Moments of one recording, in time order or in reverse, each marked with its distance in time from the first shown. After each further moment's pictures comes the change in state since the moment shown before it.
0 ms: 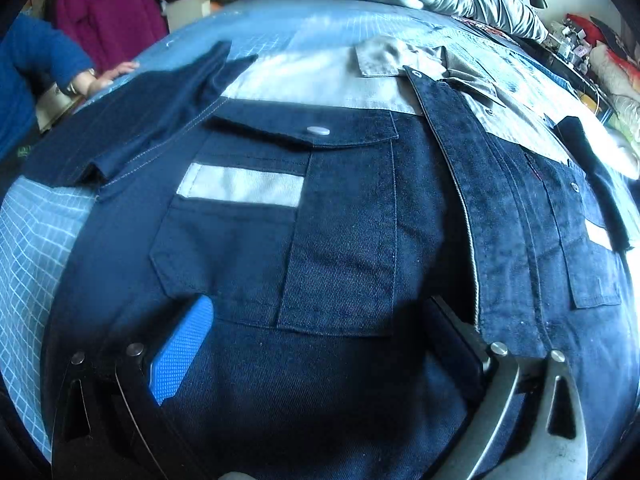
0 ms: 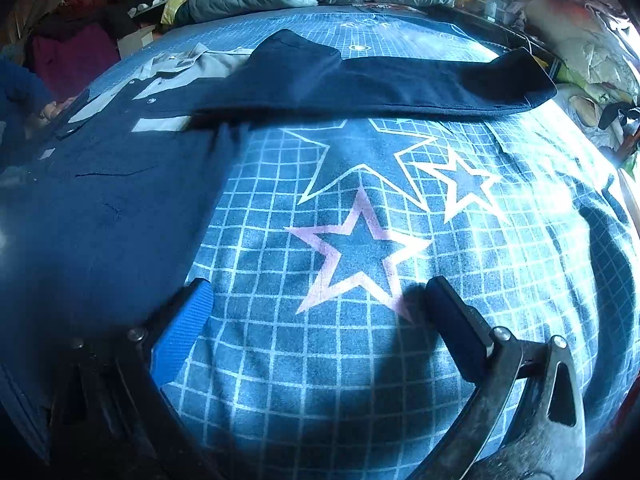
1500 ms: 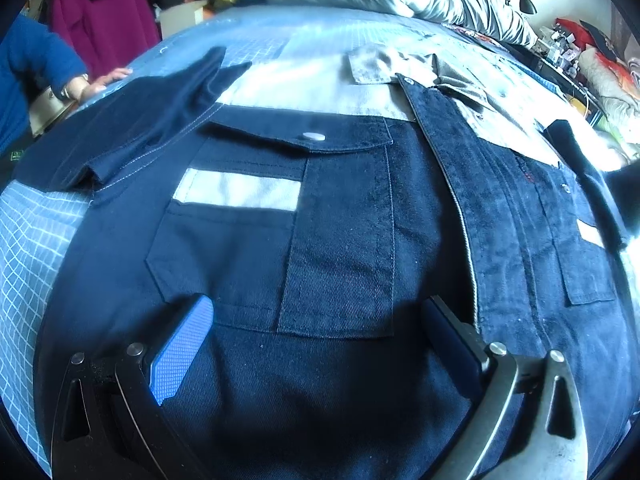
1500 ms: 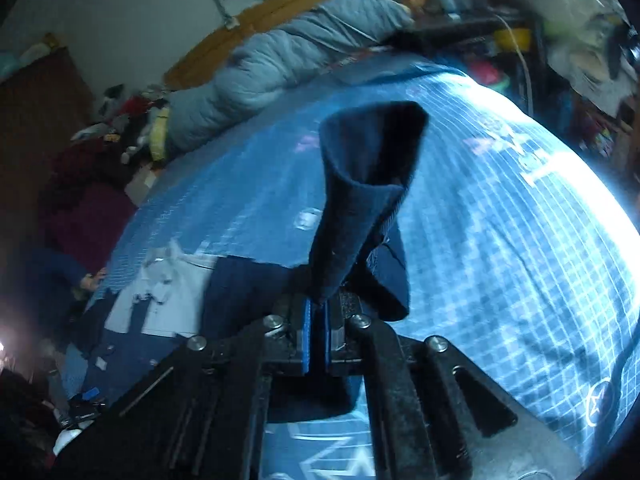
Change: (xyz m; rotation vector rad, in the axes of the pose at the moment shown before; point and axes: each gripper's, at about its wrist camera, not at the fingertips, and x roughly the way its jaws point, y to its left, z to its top) left arm -0.015 0.005 -0.001 0.003 -0.045 -0.048; right arm -0.001 -0.118 0.208 0.294 -0.229 0.281
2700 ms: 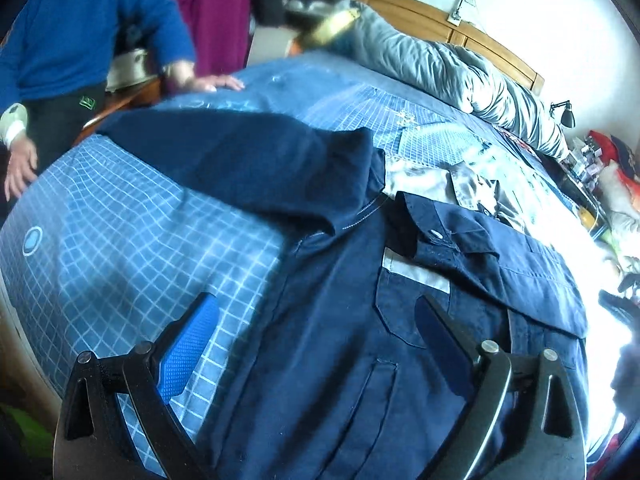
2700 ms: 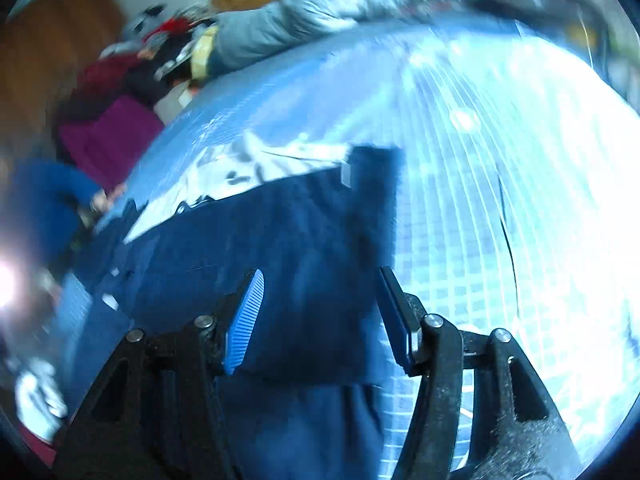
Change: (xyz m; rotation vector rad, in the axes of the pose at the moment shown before) left arm -0.093 0.154 -0.007 -0.283 -0.176 -0.014; right arm 0.080 0.110 -0.087 -0.071 0.235 0.032
